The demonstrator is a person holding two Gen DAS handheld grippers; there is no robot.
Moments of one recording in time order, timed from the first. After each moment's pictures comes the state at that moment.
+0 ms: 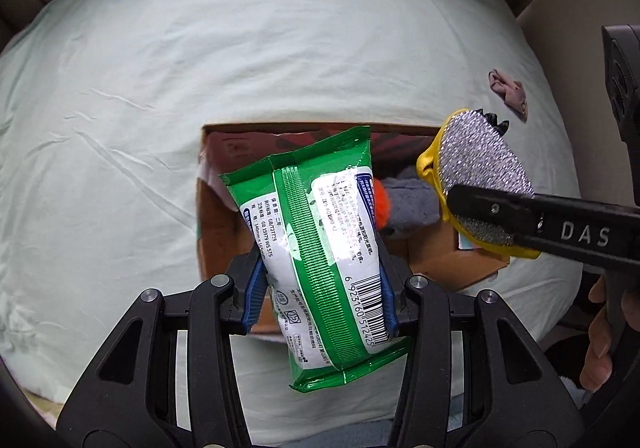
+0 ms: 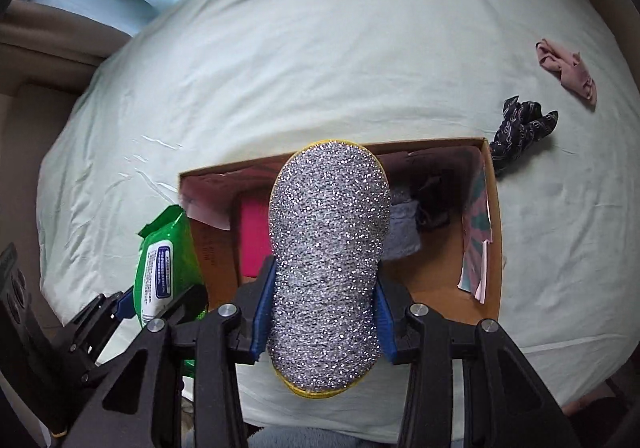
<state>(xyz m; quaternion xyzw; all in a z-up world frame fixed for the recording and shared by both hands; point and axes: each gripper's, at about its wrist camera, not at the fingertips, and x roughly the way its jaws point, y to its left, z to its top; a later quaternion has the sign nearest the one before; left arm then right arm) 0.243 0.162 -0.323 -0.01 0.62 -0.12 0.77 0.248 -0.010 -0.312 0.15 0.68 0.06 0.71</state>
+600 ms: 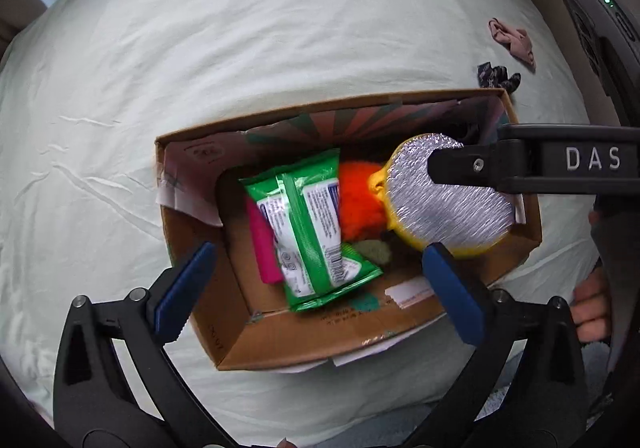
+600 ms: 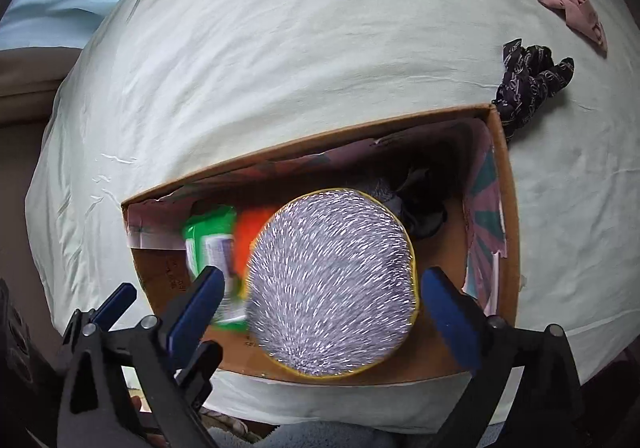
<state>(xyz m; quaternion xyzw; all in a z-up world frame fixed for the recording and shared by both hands) 0.260 0.144 -0.362 0.06 0.65 -0.15 0.74 0.271 -0.033 -0.373 0.20 0.72 0.02 0.66</state>
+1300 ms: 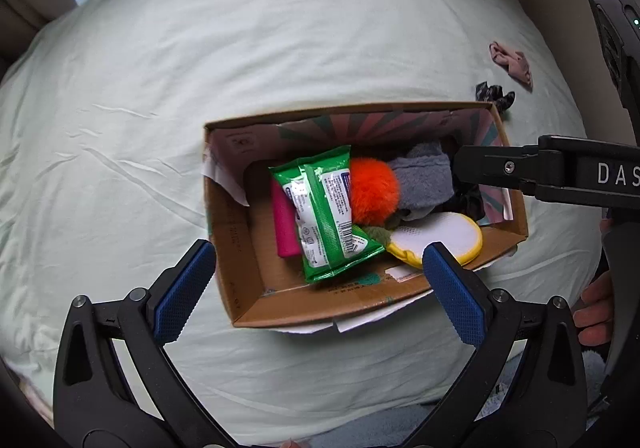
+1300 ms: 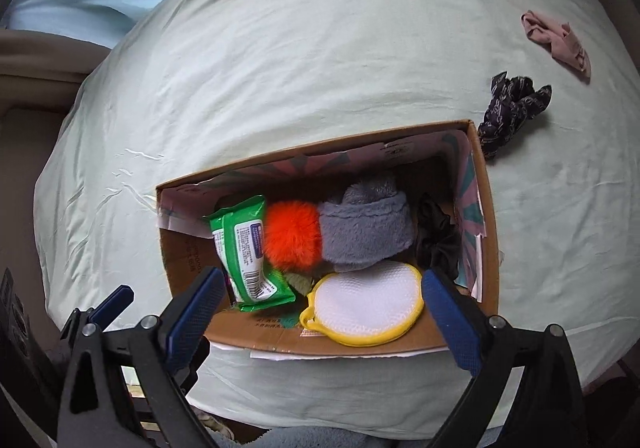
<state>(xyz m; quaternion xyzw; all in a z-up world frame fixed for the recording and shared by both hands) 0.226 0.163 -0.316 0.04 0.62 -0.12 0.77 0.243 -0.027 -0.319 0.19 0.68 0.03 0.71</state>
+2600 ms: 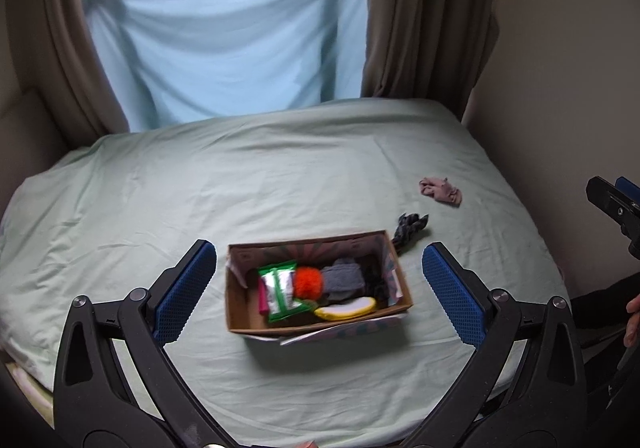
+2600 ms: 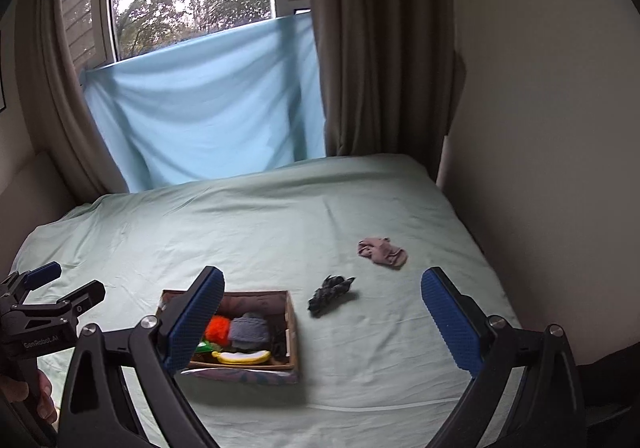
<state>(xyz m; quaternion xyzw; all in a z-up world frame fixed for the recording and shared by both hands) 0.084 0.095 -0.081 0.04 0.38 -0.11 0.92 0.027 -0.148 -0.058 0.06 0.33 -0.08 0.94</state>
